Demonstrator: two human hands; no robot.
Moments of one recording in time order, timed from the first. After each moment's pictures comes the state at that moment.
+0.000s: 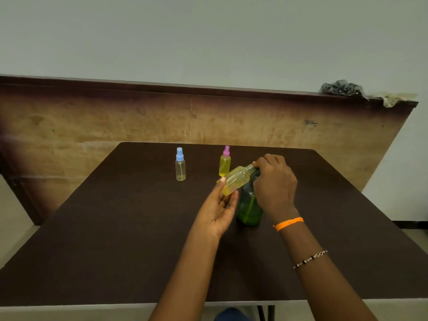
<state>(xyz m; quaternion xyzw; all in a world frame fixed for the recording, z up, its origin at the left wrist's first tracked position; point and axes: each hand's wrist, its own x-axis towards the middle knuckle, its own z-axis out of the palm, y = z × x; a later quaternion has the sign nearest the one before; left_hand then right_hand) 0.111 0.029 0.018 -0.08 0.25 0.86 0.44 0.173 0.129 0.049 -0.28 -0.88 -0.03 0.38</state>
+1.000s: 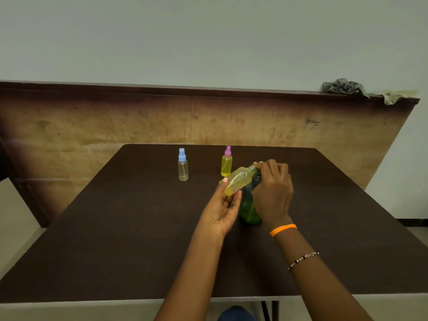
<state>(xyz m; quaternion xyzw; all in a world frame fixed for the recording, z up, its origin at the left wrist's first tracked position) 0.114 0.030 0.016 -0.09 0.23 0.86 0.45 0.165 0.132 0.014 -0.27 -0.83 -0.01 0.49</state>
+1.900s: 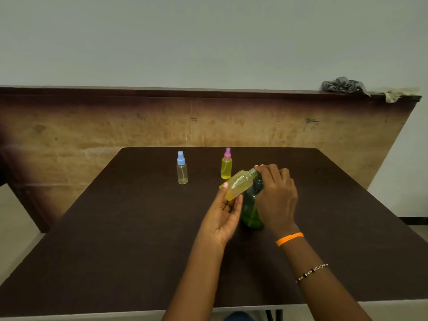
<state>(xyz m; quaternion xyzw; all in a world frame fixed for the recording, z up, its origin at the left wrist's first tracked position) 0.114 0.030 0.013 -0.09 0.22 0.86 0.45 0.171 0.133 0.009 -0.26 -0.84 -0.04 0.48</state>
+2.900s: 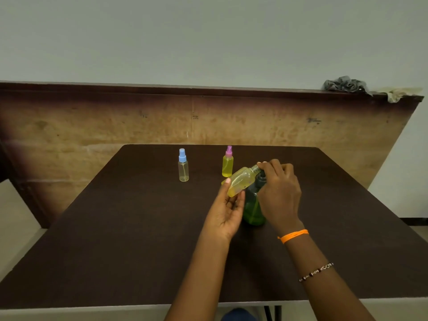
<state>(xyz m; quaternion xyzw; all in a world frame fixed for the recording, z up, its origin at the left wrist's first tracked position) 0.120 0.034 0.018 -0.11 0.22 0.87 0.43 0.178 0.127 0.025 -0.28 -0.86 -0.02 0.43</state>
